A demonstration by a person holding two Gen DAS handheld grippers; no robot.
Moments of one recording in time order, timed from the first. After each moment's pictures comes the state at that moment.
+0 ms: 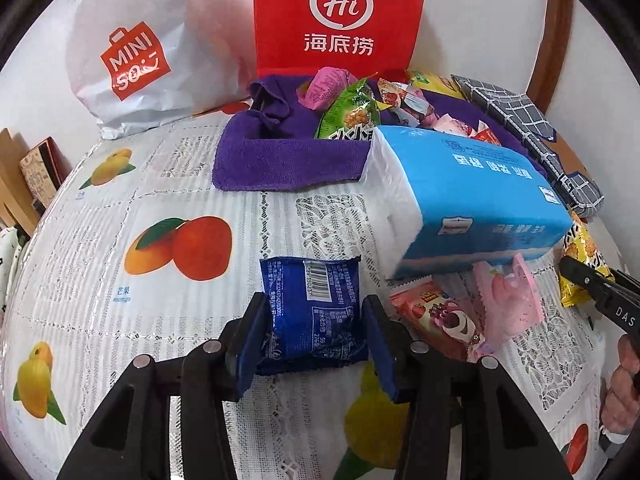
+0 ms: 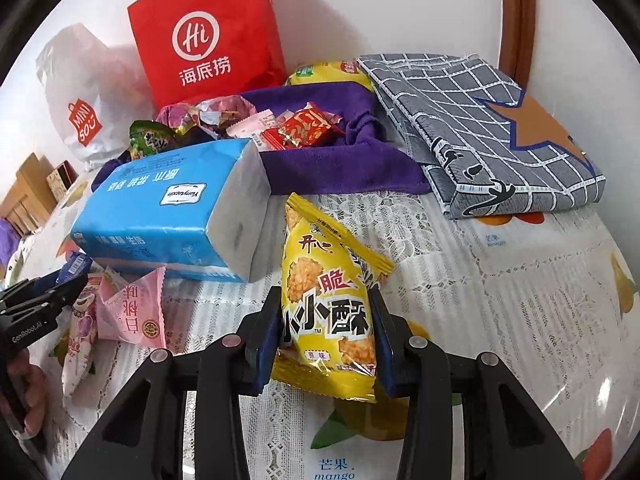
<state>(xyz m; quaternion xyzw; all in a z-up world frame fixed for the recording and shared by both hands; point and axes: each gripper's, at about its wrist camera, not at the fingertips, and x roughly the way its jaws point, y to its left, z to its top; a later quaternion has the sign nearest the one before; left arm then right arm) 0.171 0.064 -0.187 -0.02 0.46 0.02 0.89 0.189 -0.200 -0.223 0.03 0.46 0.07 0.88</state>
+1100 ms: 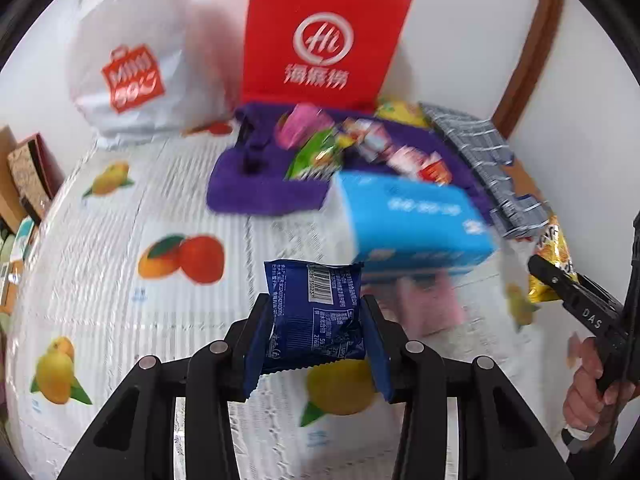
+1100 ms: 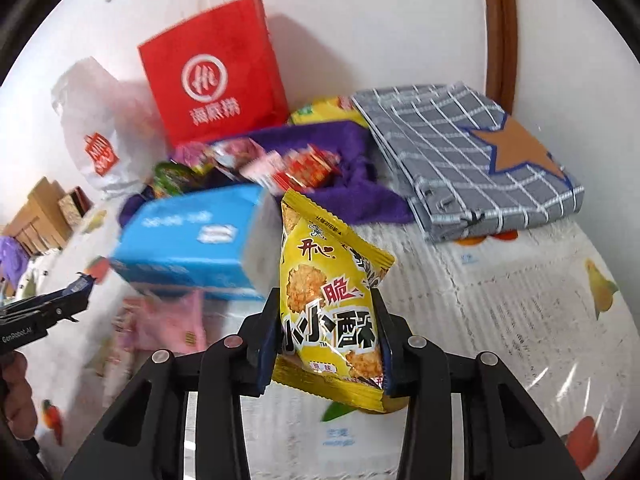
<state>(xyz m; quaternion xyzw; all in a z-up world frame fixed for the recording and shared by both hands) 0.148 0.067 -0.125 -0.07 0.46 -0.04 0.89 0.164 -0.205 -0.168 0.05 0.42 0.07 0.90</state>
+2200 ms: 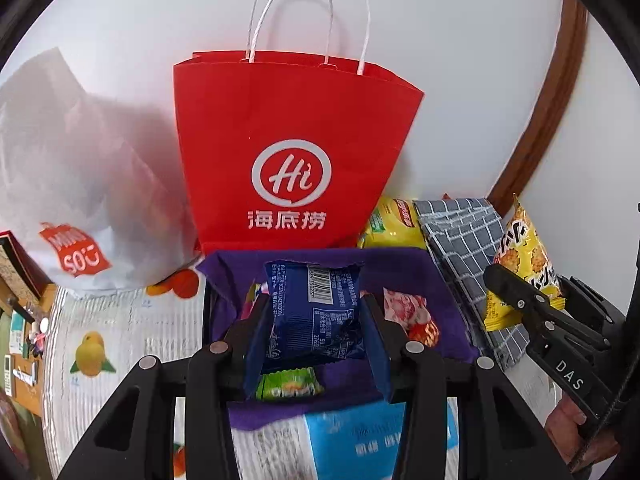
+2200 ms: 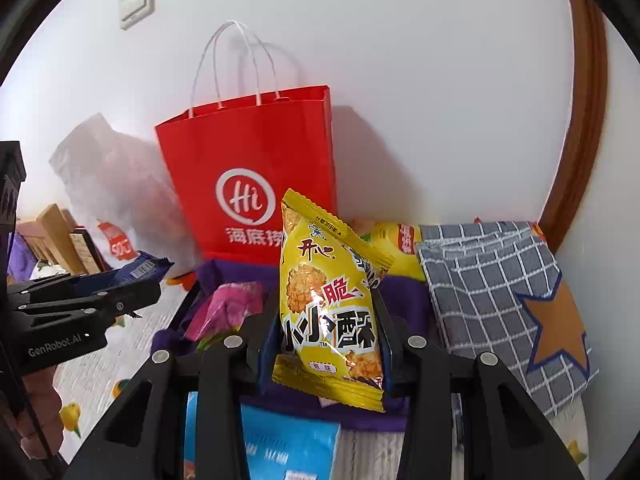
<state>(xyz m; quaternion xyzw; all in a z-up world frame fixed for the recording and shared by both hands) 0.333 0.053 -0.037 -0.06 0.42 -0.05 0.90 0.328 -0.135 -0.060 0.00 0.37 0.11 0.92</state>
